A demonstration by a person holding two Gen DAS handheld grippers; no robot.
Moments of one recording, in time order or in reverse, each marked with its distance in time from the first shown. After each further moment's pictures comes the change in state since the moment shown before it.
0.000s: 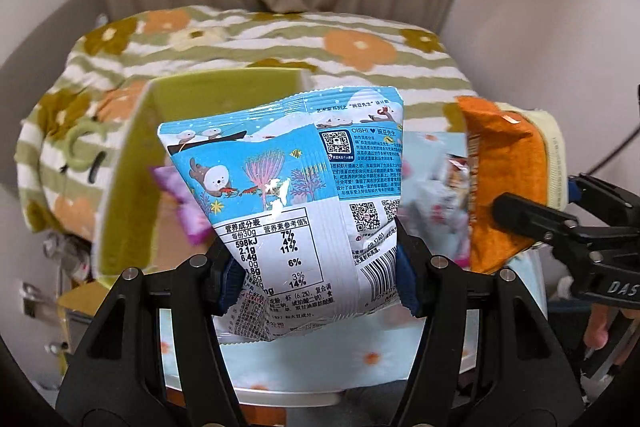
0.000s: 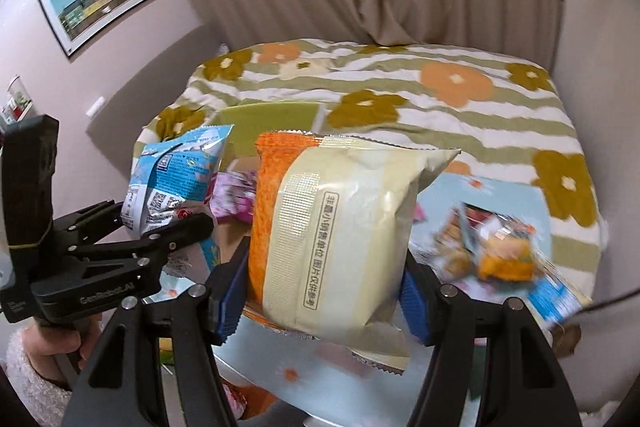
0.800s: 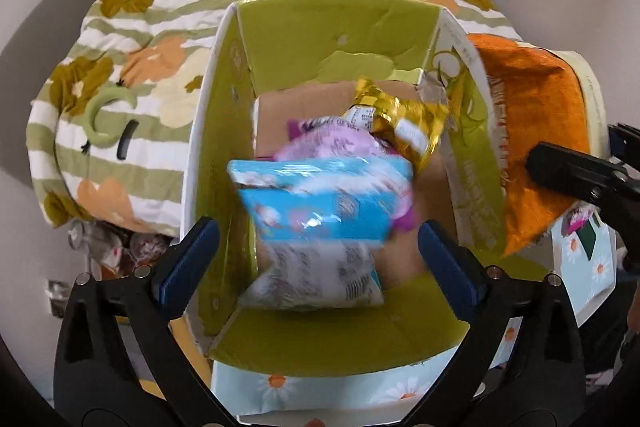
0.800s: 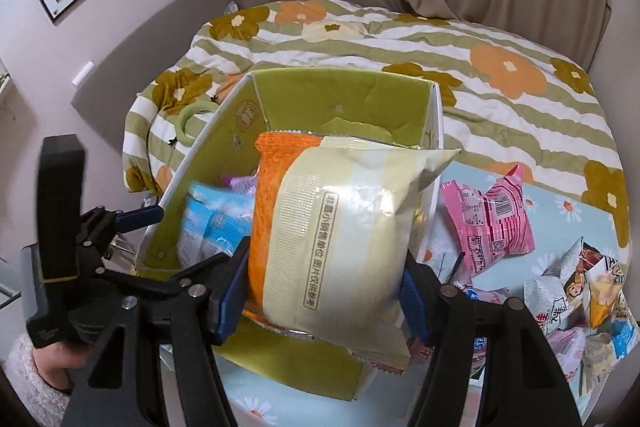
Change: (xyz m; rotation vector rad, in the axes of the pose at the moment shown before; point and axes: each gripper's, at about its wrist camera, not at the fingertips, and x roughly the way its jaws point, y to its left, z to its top) left arm 0.093 0.151 -0.006 0.039 0.161 0.074; right arm 0.141 0.106 0.043 -0.033 0.134 -0.029
